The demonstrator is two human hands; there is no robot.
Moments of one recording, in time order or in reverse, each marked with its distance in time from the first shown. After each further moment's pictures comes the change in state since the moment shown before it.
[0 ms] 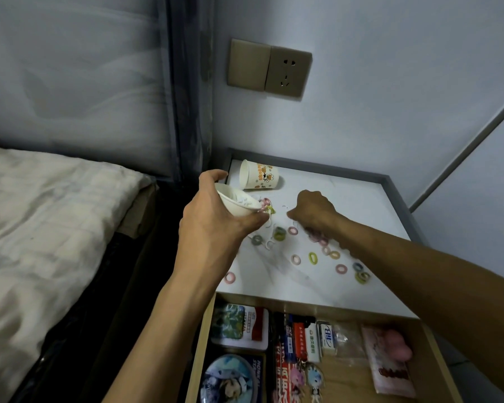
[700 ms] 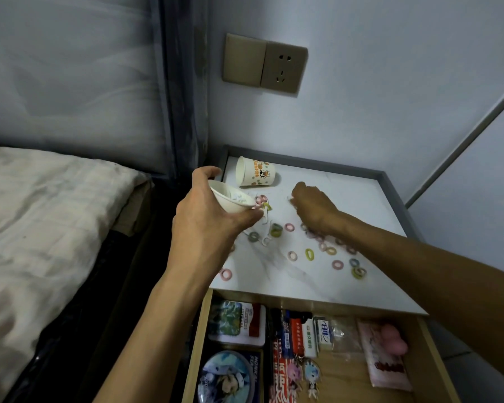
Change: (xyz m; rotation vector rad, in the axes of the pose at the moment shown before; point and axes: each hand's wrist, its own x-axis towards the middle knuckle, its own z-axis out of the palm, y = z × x) left_hand -0.001 0.001 -0.001 0.000 -0.004 -0.006; right_hand -0.006 0.011 -0.003 -0.089 0.086 -0.178
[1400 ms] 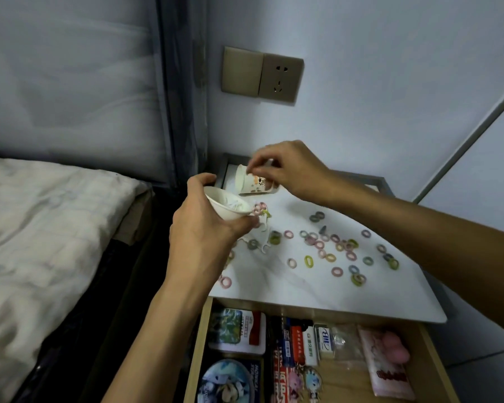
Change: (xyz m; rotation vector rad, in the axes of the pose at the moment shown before) left_hand 0.002 0.000 0.001 -0.011 0.042 0.008; right_hand -0.022 -0.061 -0.095 0.449 0.102 -0.570
